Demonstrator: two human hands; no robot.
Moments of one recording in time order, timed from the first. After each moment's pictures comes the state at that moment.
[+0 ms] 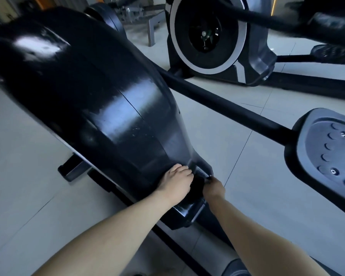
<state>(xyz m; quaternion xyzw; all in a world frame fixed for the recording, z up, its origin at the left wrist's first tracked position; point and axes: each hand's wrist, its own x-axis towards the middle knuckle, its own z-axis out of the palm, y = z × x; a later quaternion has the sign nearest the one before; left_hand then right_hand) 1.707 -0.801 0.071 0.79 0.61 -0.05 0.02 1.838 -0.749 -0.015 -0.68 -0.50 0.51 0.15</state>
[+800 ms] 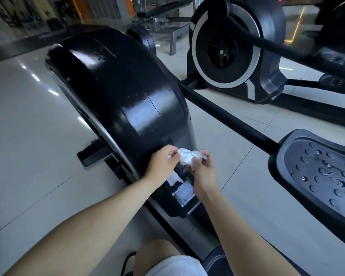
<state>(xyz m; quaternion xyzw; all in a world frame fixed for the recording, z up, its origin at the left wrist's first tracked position) 1.709 -0.852 0.179 0.45 0.77 0.40 0.22 1.837 -0.806 0.136 -0.38 -0.38 0.73 0.43</state>
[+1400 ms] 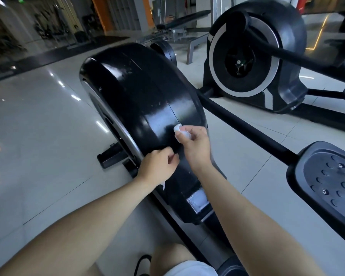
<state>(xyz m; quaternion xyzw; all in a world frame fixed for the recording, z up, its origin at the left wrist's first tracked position) 1.673 -0.895 0.225 0.53 0.82 0.22 0.00 1.772 -0.797 0.226 -0.29 -0.55 0.62 0.47</state>
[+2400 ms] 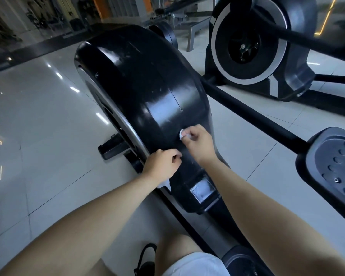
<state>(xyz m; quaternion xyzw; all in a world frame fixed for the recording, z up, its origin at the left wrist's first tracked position) 1.665 -0.896 0.192 0.52 0.83 0.16 0.10 1.775 -0.786 0.191 -0.33 -0.69 0.51 0.38</state>
